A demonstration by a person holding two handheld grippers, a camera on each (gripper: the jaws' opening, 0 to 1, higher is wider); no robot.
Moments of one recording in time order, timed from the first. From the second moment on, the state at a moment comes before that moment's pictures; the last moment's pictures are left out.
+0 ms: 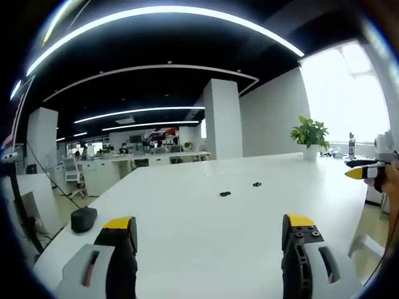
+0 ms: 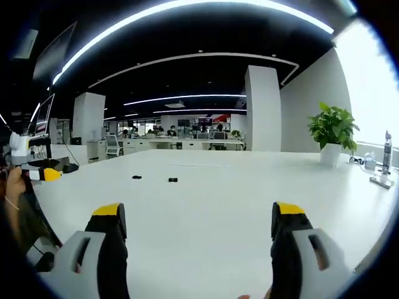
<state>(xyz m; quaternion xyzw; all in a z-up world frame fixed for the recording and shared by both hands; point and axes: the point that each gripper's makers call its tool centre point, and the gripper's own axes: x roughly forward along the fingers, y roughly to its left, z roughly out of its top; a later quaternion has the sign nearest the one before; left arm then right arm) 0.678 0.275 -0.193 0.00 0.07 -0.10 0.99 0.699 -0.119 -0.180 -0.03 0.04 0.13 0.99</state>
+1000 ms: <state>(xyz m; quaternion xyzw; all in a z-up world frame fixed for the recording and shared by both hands) 0.676 0.282 -0.199 -0.01 0.06 -0.10 0.99 0.761 -0.087 -0.139 -0.06 0.01 0.20 0.98</state>
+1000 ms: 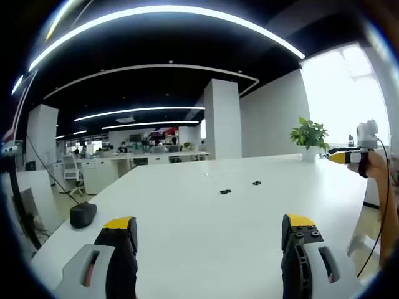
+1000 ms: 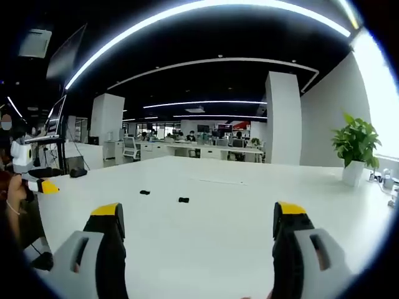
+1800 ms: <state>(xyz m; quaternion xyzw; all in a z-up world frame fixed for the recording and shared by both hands) 0.680 0.273 -0.199 -0.01 0.07 -0.12 0.99 0.816 -0.032 -0.147 -0.02 0.04 0.31 0.95</state>
